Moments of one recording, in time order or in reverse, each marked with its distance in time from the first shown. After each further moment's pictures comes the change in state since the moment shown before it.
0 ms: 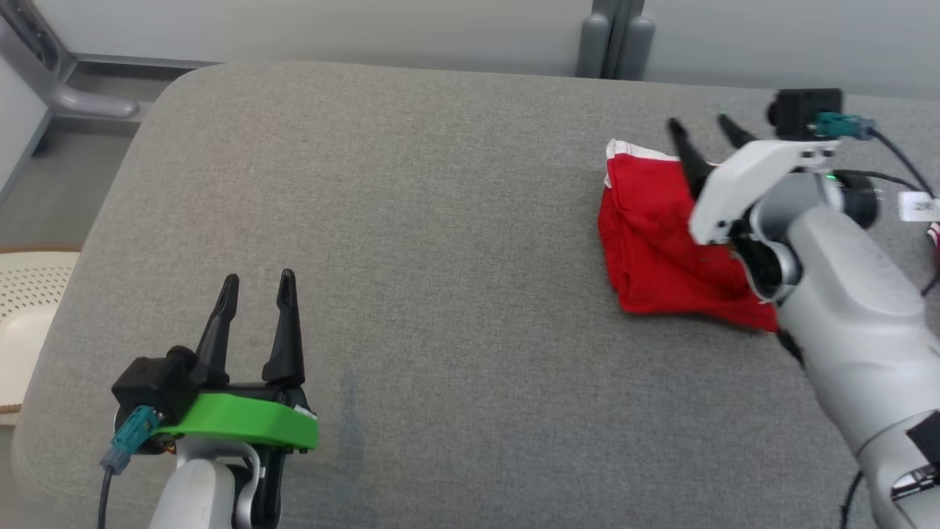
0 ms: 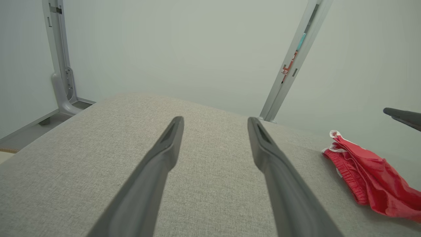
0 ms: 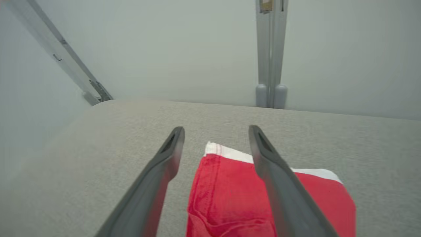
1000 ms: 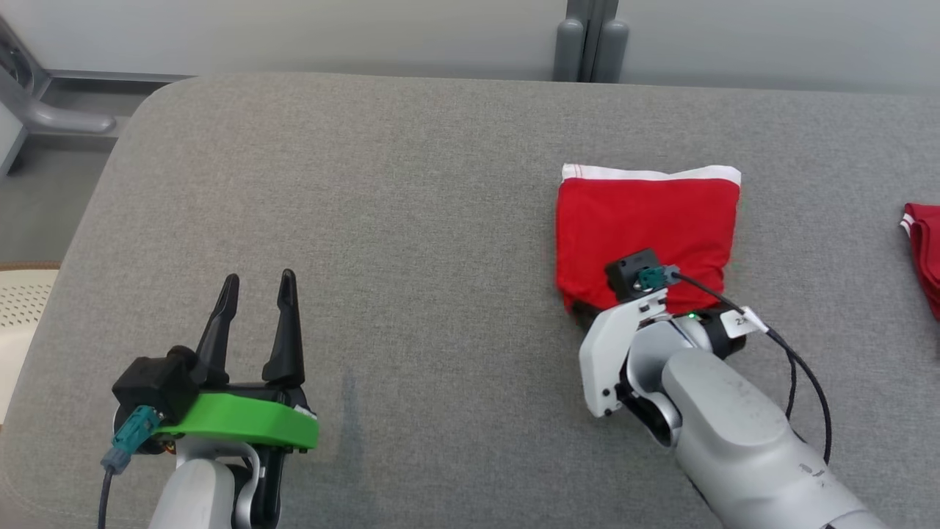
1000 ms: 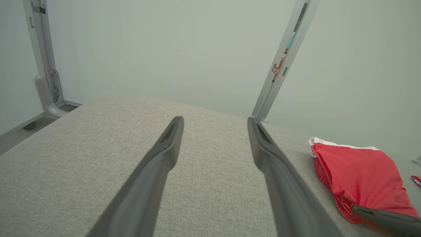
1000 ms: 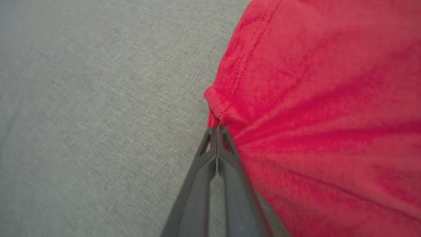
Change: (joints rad) left arm -0.001 0.000 -0.001 0.001 0.005 0.000 0.000; right arm 0.228 0.129 0.155 0.001 -0.197 0.000 0.122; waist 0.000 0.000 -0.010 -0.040
